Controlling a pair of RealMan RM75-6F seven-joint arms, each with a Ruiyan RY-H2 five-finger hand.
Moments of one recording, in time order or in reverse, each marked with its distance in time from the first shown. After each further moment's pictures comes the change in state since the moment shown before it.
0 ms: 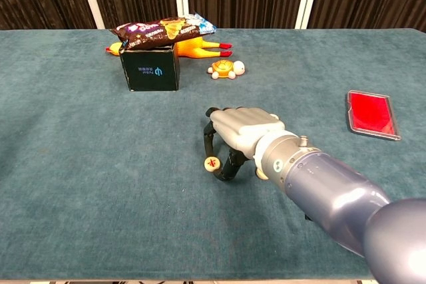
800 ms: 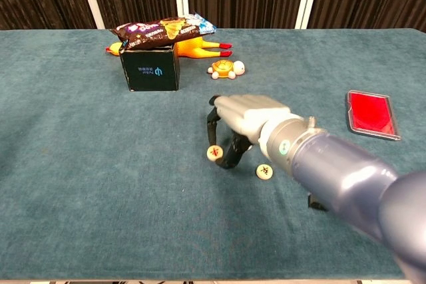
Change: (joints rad) left arm 0.001 0.000 0.000 0.000 0.000 0.002 0.000; right arm 0.009 0.068 0.042 -0.086 0.046 0.005 -0.025
